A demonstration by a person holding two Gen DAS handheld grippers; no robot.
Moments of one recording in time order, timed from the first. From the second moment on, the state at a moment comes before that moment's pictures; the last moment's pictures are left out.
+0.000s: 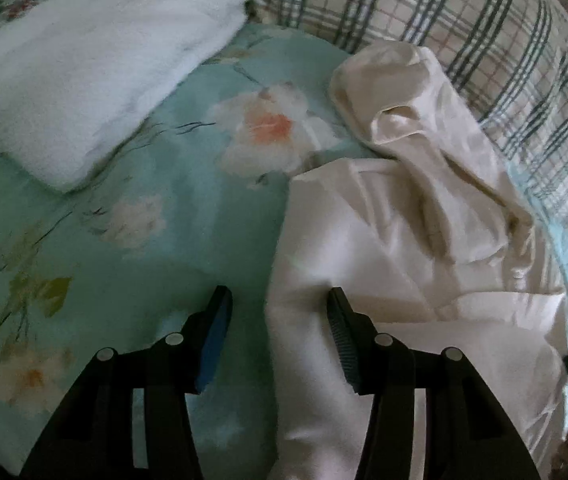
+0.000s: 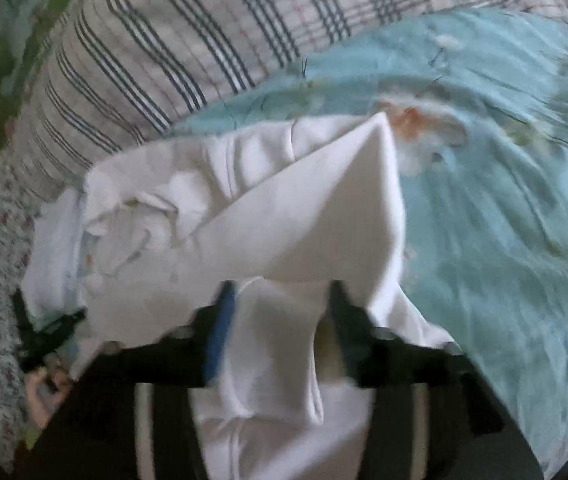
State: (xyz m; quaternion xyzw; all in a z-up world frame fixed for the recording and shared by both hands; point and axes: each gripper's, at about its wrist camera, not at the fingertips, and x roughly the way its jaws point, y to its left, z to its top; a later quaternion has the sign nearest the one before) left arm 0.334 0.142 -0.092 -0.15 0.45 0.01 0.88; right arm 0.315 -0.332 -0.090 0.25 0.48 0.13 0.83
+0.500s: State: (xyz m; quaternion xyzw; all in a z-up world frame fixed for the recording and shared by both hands) left arm 0.348 0.115 -0.096 -0.08 0.43 0.05 0.90; right arm 0.287 -0.338 -0.082 0.18 0.49 0.08 0.85
